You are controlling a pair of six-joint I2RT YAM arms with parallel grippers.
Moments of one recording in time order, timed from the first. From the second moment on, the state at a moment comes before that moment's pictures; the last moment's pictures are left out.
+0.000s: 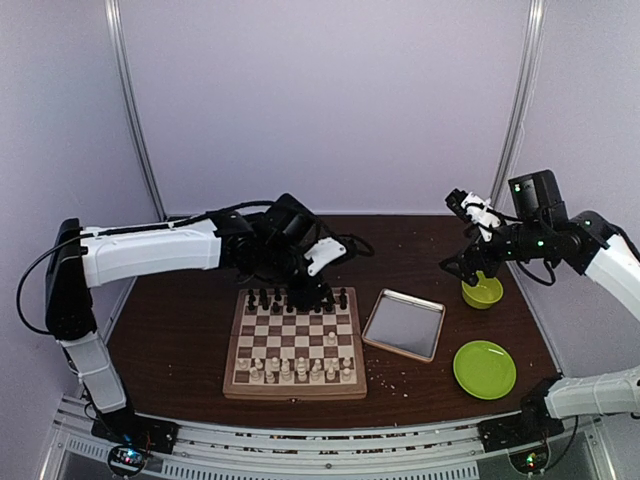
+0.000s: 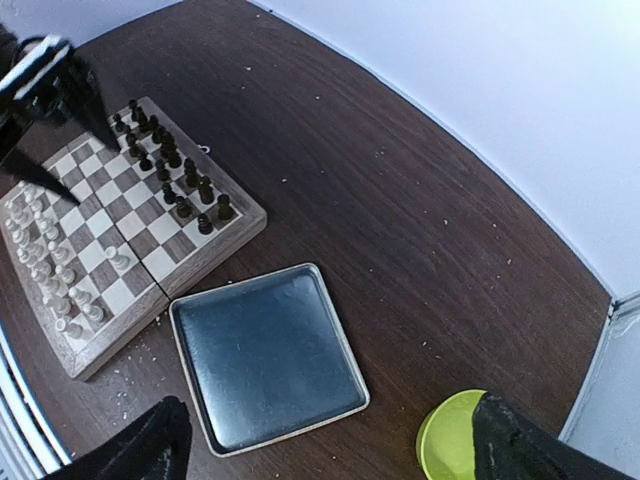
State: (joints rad) left arm -0.95 1.79 1.49 -0.59 0.07 0.22; right arm 0.45 1.05 1.12 -0.74 -0.16 -0.36
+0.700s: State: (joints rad) left arm -1.00 2.02 1.66 -0.77 0.09 0.15; right arm 0.31 1.10 0.99 -0.64 -0.51 -0.36
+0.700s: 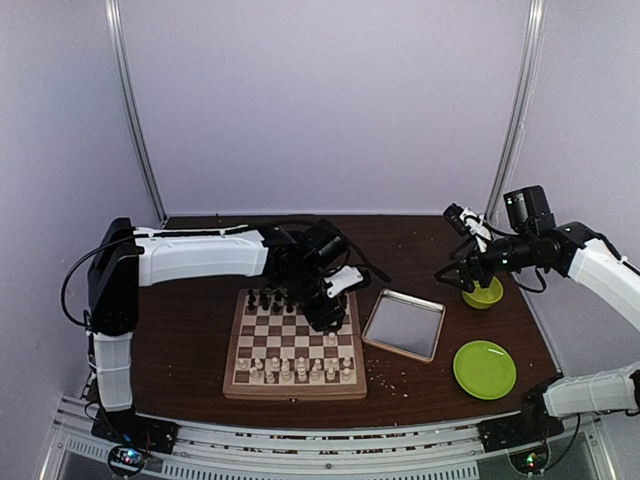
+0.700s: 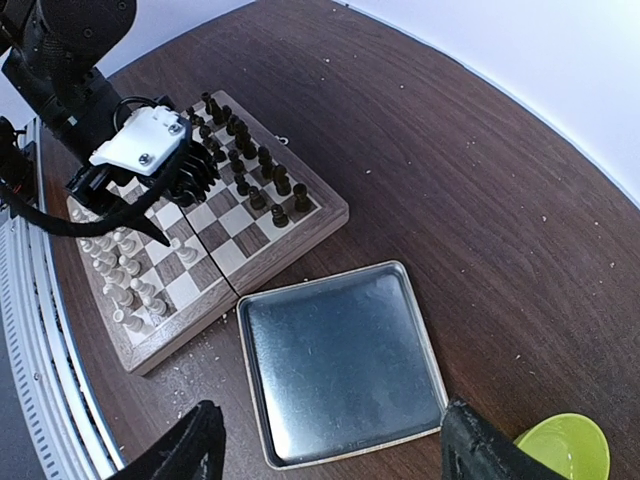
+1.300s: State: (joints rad) left arm -1.00 2.10 1.70 -0.84 0.14 0.12; right arm 0.31 1.14 1.01 -0.71 -0.52 -0.42
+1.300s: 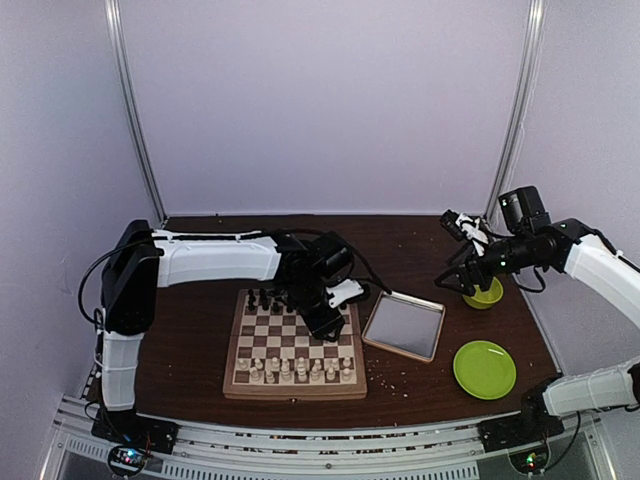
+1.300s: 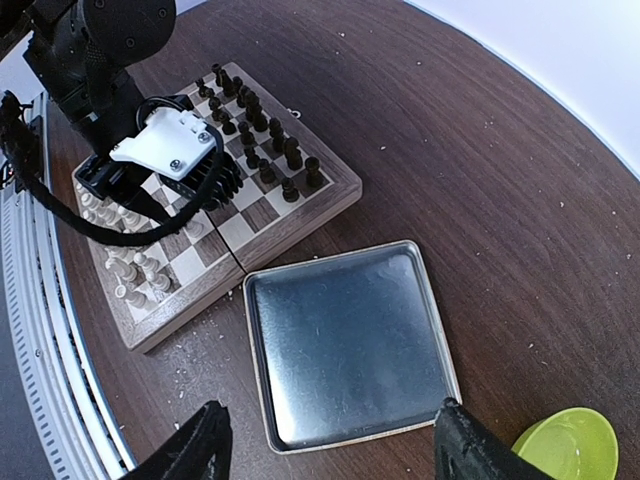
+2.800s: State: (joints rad) left arm -0.74 1.43 1.18 -0.87 0.19 0.00; right arm 0.32 1.25 1.05 -0.77 -0.54 -0.45
